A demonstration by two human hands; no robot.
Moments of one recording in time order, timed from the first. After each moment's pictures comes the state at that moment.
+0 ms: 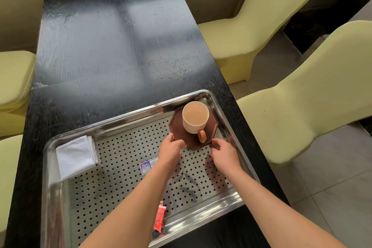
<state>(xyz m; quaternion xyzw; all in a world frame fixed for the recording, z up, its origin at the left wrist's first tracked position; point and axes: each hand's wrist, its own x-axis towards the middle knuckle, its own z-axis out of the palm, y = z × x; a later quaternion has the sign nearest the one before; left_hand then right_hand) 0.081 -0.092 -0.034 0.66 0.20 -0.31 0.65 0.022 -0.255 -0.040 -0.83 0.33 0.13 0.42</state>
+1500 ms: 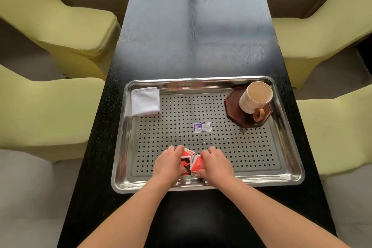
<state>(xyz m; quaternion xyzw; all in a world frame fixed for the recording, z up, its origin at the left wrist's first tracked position) -0.060 0.083 -0.068 0.96 -0.01 -0.22 0.18 -0.059 -0.086 -0.062 -0.96 -0.05 0.25 0.11</state>
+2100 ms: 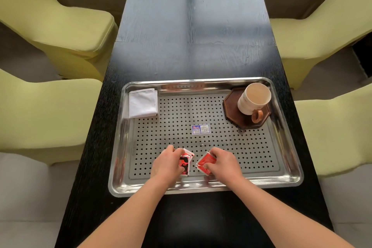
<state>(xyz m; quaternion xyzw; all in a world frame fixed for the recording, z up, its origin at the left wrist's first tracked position) -0.056 0.085 -0.069 0.96 -0.01 -0.22 0.19 -0.052 -0.112 -0.054 -0.94 0.07 0.22 0.24</state>
